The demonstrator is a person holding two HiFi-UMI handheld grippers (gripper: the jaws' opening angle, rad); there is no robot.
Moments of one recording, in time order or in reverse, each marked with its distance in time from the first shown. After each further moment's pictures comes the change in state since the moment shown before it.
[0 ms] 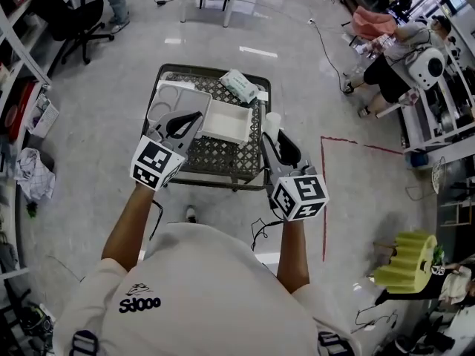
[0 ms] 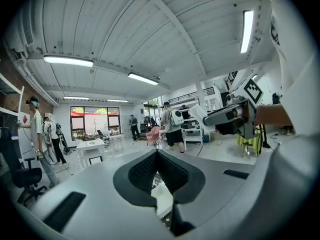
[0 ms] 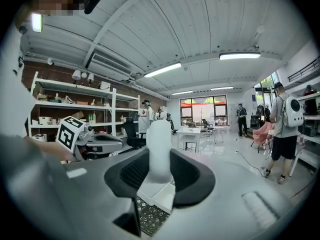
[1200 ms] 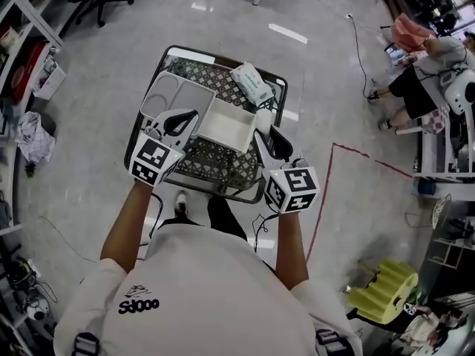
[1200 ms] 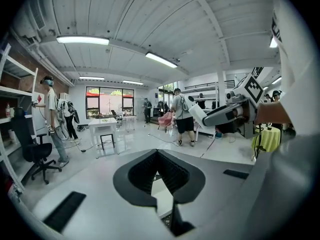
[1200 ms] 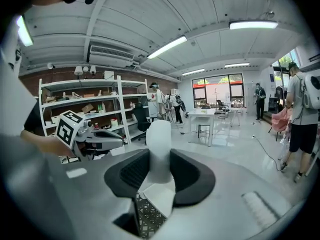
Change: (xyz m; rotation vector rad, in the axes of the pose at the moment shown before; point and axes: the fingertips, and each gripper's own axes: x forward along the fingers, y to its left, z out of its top) left arm 0.094 0.049 -0.068 -0.155 0.190 0.137; right arm 0.122 -0.080 -0.055 0.034 0.210 0.185
